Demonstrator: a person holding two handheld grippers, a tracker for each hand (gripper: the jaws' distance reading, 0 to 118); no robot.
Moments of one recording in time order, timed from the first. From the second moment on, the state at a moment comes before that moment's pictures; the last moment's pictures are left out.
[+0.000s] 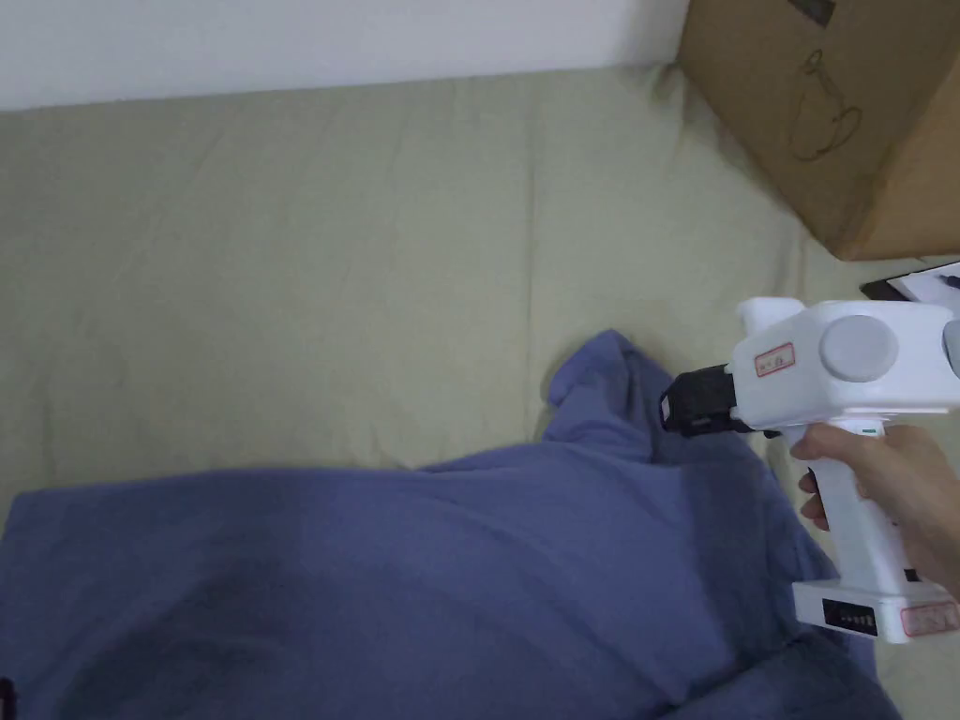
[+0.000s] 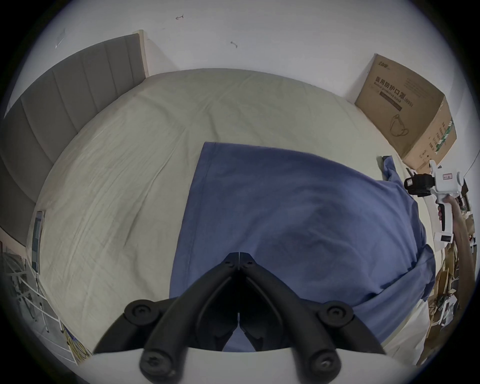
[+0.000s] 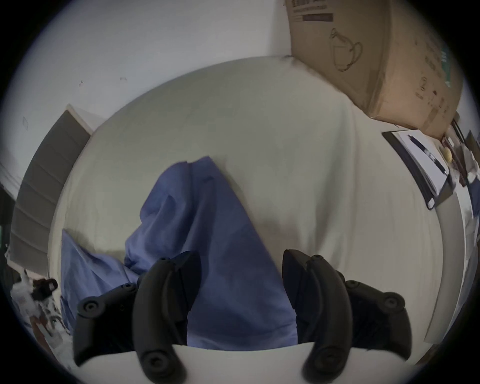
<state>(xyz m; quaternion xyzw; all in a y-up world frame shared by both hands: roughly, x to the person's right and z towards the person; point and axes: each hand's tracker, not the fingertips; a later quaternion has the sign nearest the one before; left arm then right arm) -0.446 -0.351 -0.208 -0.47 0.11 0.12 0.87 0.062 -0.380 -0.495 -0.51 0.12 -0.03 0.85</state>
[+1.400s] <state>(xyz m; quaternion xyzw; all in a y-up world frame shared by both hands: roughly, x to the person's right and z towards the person) -0.491 -0.343 -0.365 -0.50 0.11 0.05 0.86 0.062 -0.338 -0.488 -0.50 0.13 0.03 0.85</state>
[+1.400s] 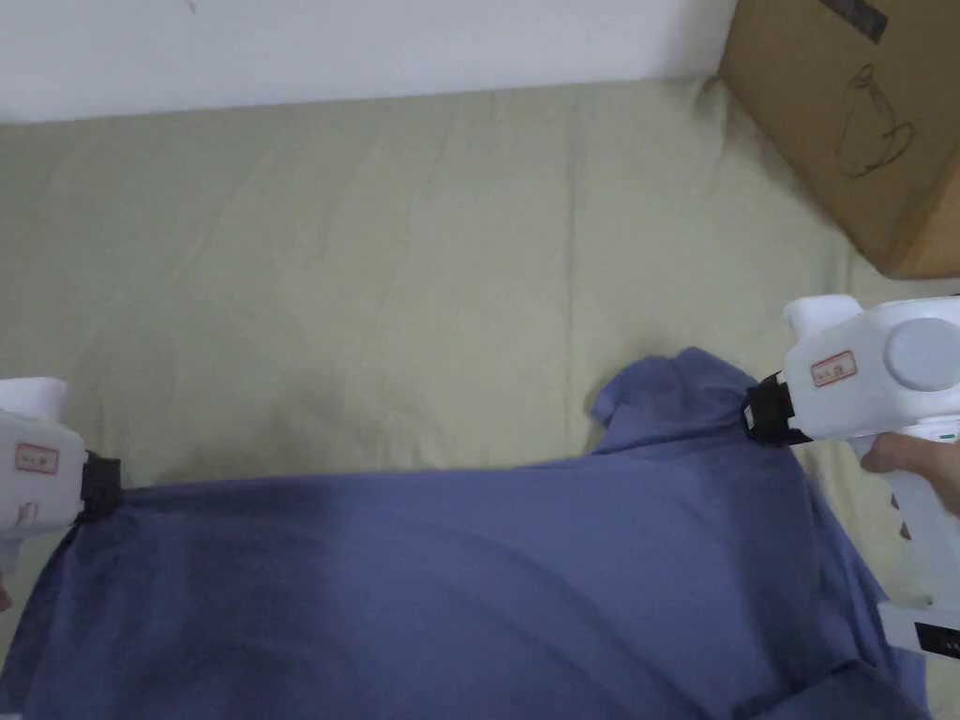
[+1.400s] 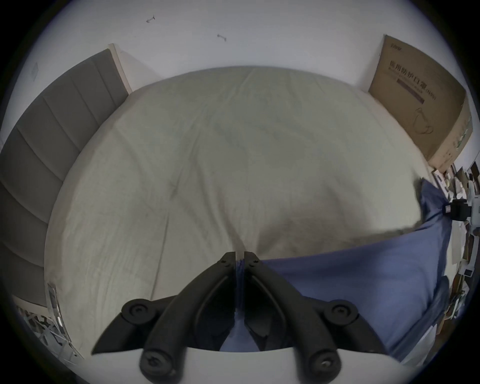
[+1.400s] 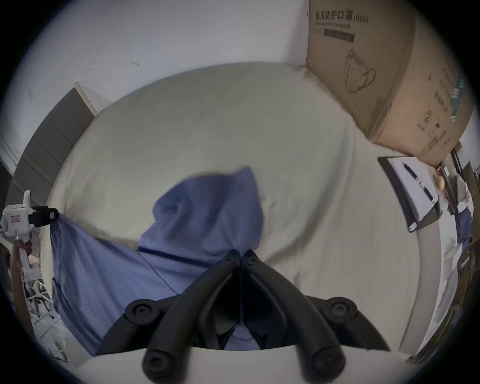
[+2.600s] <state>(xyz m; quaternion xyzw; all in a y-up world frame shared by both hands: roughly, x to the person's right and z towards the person) -0.460 -0.341 -0.044 -0.44 0.16 0.15 0.87 0.125 -0.348 -0.177 -0.46 0.11 0.05 0.88</state>
